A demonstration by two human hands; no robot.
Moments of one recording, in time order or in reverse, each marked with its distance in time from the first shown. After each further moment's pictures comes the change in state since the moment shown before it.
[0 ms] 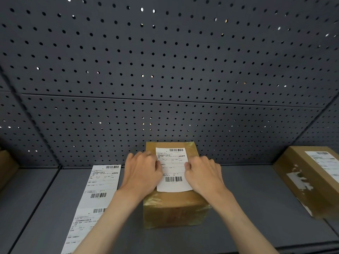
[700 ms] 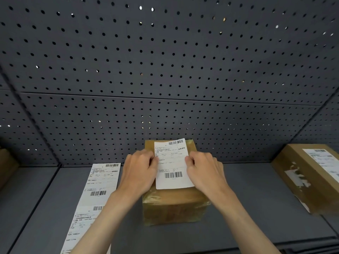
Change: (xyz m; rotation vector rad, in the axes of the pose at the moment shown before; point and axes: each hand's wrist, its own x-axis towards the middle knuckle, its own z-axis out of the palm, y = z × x) left_hand -0.005 -0.006 -0.002 -0.330 0.046 -0.065; right_hand -0.005 0.003 -0.007 0.157 0.051 0.040
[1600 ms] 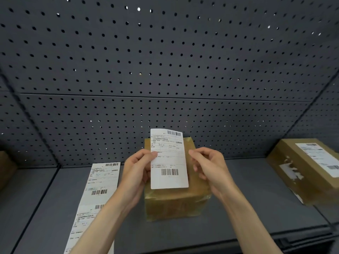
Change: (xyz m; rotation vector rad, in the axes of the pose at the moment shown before) left_hand -0.026 0.023 -0.036 -1.226 -0.197 -0.459; right_hand -0.013 0.011 -0.007 1.083 -0.061 0.315
